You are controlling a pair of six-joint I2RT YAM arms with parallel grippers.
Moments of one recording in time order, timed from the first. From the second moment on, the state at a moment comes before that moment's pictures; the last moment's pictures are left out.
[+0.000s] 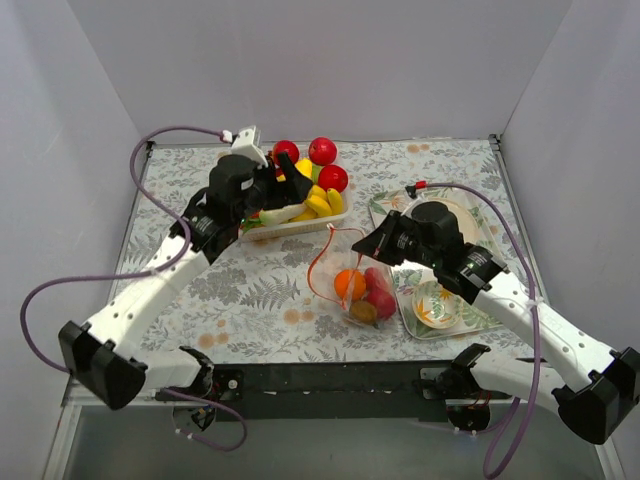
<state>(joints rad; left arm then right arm) -0.55 1.29 1.29 -0.30 -0.09 -0.58 0.70 1.00 0.91 -0.37 -0.14 0.96</state>
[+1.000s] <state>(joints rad) -0.86 1.20 1.06 -0.36 -0.03 -0.79 0.72 1.05 0.99 -0.36 -0.09 0.97</state>
